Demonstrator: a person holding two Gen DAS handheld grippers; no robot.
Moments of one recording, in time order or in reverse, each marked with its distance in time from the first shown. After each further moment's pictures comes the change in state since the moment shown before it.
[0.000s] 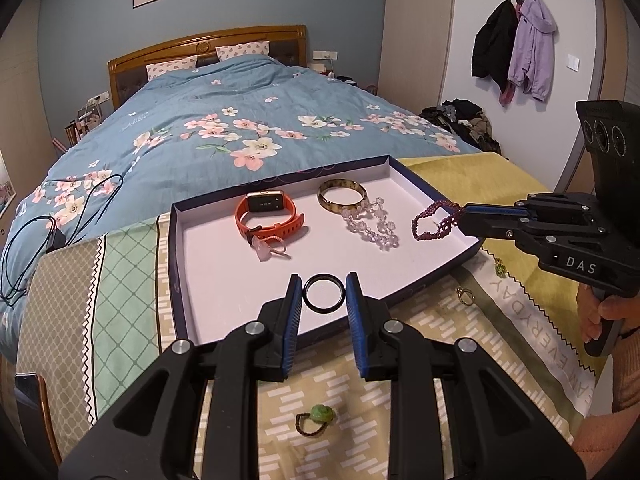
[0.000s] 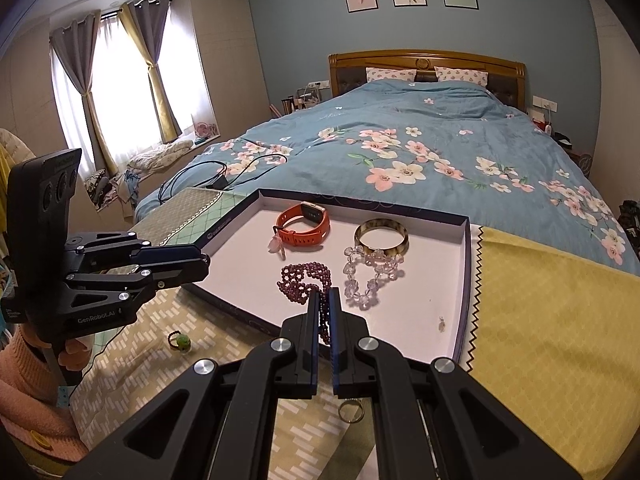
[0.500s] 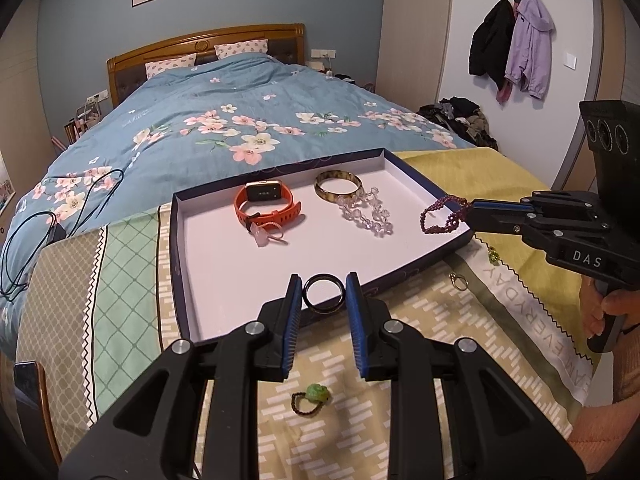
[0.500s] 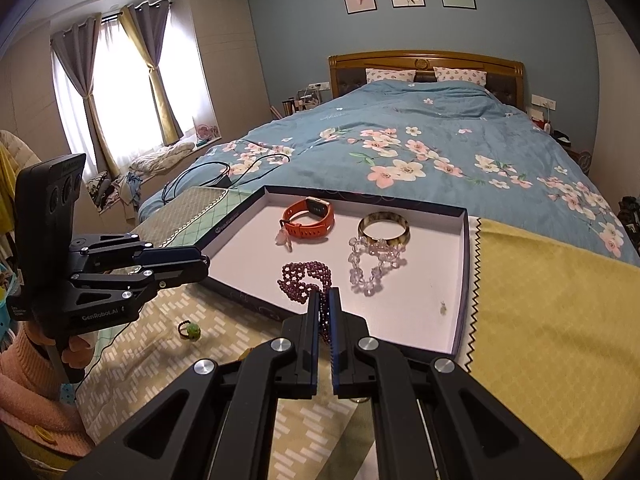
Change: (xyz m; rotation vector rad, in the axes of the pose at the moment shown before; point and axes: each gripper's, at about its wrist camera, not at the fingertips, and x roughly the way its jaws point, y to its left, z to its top) left arm -0.009 -0.003 -0.014 0.001 0.007 -0.007; right arm -0.008 0.002 -0.005 0.008 -0.002 0.004
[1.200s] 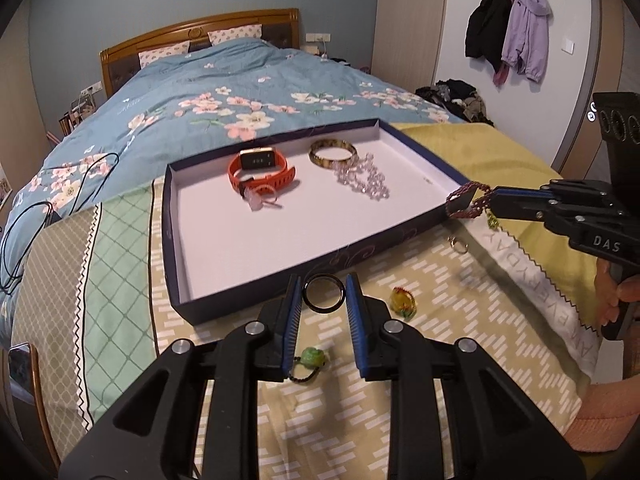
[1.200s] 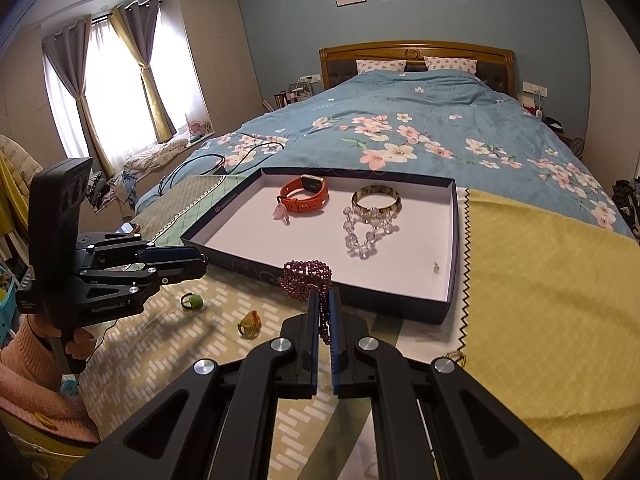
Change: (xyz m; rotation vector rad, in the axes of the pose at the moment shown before) left arm 0.004 -0.004 -0.022 0.017 0.055 -0.008; right arm -0.017 0.001 -0.026 0.033 0.023 -0.017
